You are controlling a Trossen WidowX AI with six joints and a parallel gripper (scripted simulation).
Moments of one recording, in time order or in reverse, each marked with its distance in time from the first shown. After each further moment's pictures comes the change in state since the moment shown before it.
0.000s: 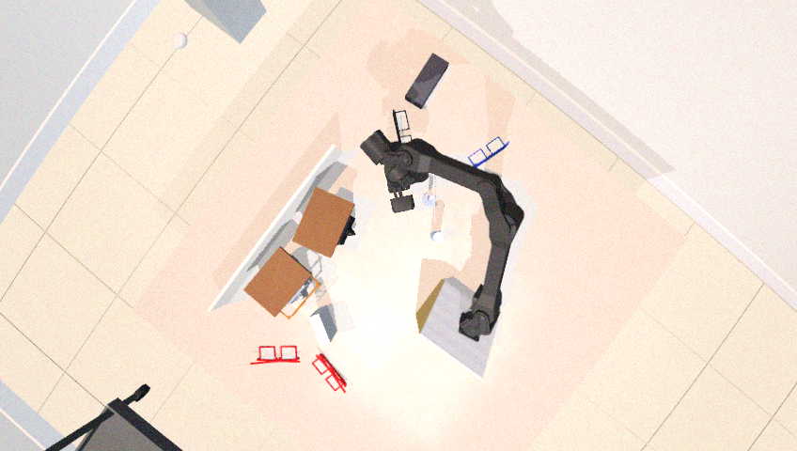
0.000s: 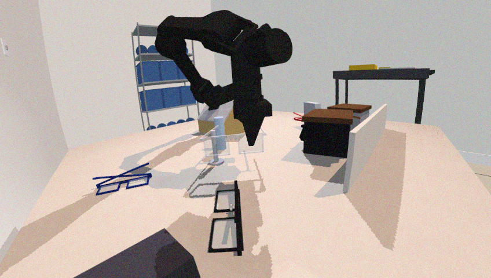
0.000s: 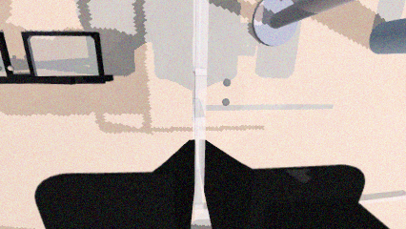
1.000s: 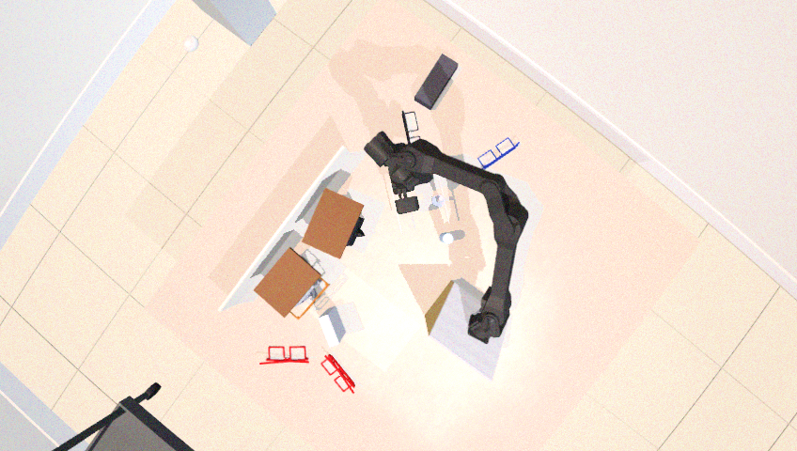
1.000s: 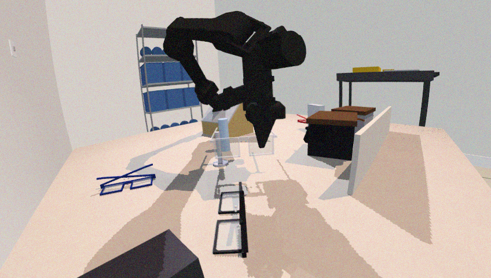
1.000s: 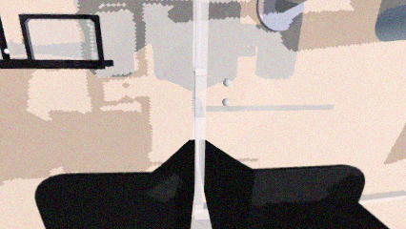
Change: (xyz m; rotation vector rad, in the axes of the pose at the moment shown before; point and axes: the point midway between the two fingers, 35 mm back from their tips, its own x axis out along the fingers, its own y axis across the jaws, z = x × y) arm 0.001 0.002 -0.012 -0.002 -0.001 -0.002
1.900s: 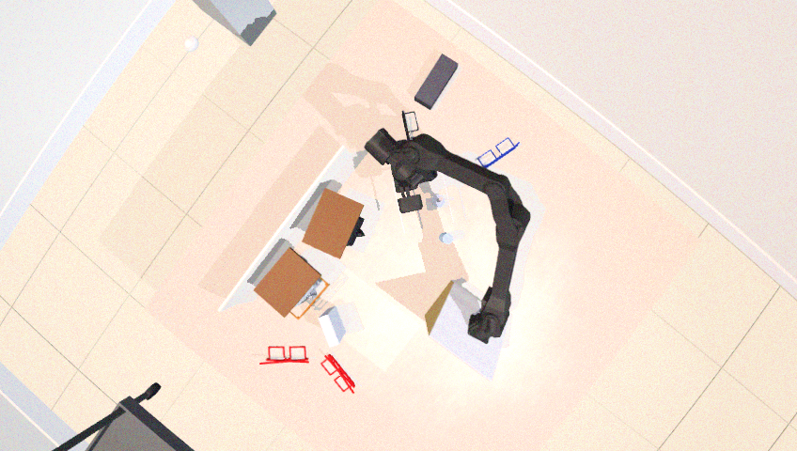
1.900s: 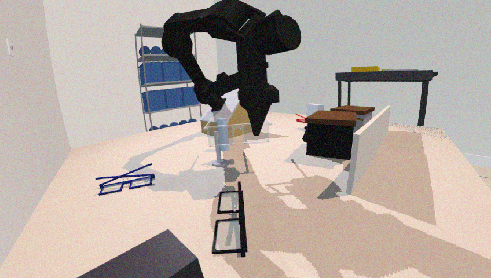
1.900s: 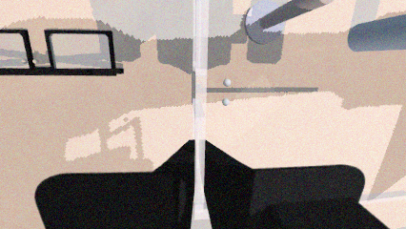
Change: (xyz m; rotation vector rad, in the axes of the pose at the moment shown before) arm -0.026 0.000 0.008 -0.002 0.001 -0.007
